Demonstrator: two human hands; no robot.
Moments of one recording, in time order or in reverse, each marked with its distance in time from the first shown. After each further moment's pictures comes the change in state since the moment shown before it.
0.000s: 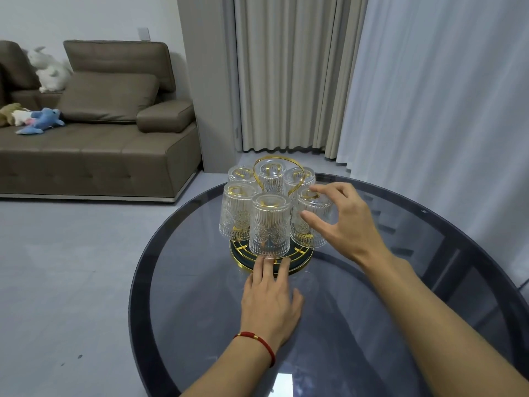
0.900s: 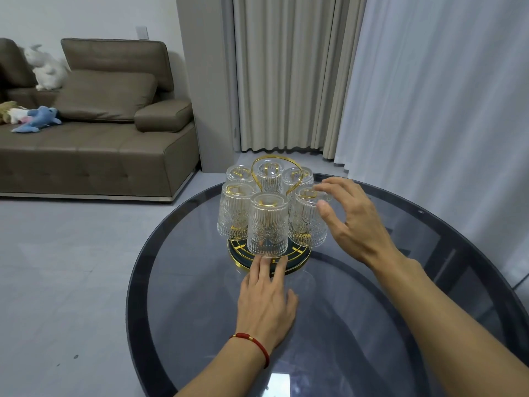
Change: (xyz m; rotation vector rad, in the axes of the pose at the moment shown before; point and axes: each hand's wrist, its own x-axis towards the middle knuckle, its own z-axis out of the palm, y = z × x) left_hand -0.002 -0.005 0.000 0.011 0.025 0.034; right_hand 0.000 0.010 -0.008 0.035 0.028 -0.104
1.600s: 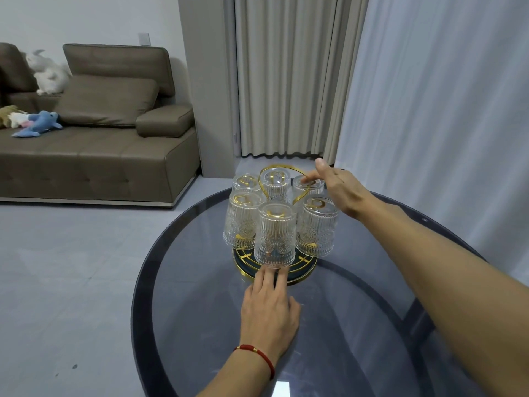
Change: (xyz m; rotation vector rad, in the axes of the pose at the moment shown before) left_hand 0.003 -0.008 -0.001 -0.044 0.047 -0.004; right_hand 0.089 0.006 0.010 0.209 -0.292 0.330
